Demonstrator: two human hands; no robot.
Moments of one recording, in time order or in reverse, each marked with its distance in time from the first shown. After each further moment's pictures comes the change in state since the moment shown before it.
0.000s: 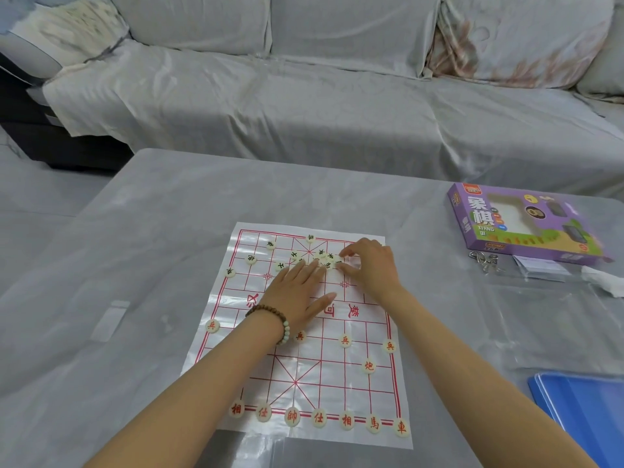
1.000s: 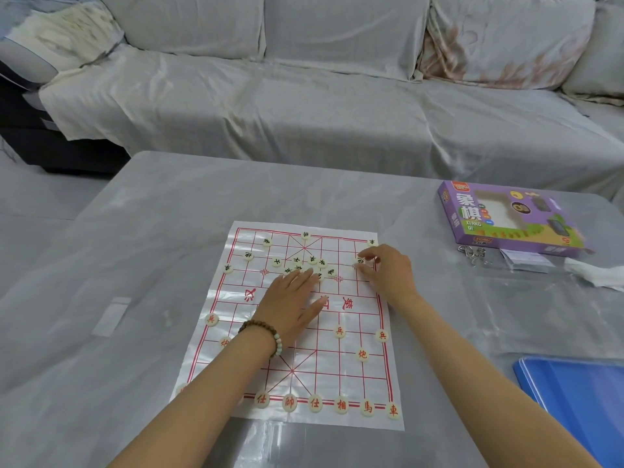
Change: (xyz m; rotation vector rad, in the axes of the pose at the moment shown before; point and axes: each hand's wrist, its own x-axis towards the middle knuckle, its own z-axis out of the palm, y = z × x) left_hand -0.027 0.010 0.007 -0.094 0.081 -0.001; right_hand -0.029 0.024 -0.015 0.116 0.062 0.157
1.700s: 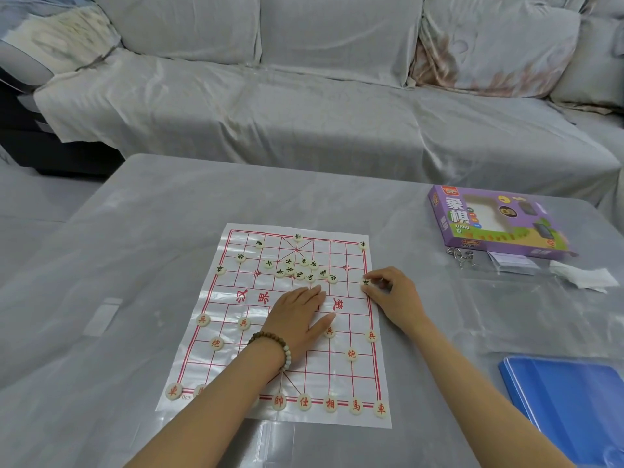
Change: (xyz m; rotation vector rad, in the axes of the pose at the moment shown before) left_hand -0.001 0.021 0.019 -0.050 -0.024 0.033; right_hand -0.037 0.033 -0.006 0.212 -0.060 0.057
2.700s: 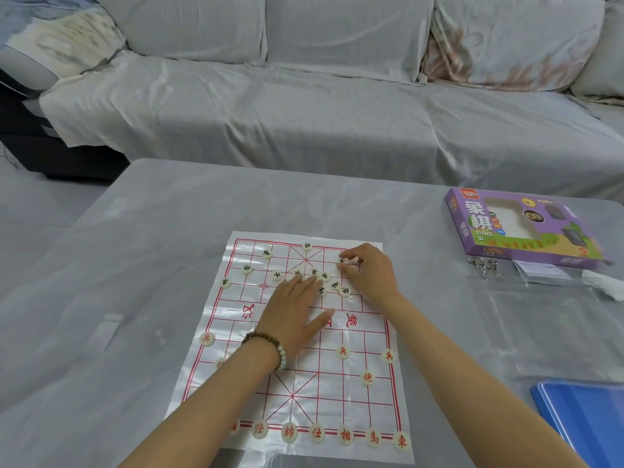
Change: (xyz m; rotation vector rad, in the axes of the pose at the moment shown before) left_hand 0.016 -0.022 -0.020 -0.024 0.106 -0.051; right_hand 0.066 -0.044 0.040 0.000 0.064 -0.156
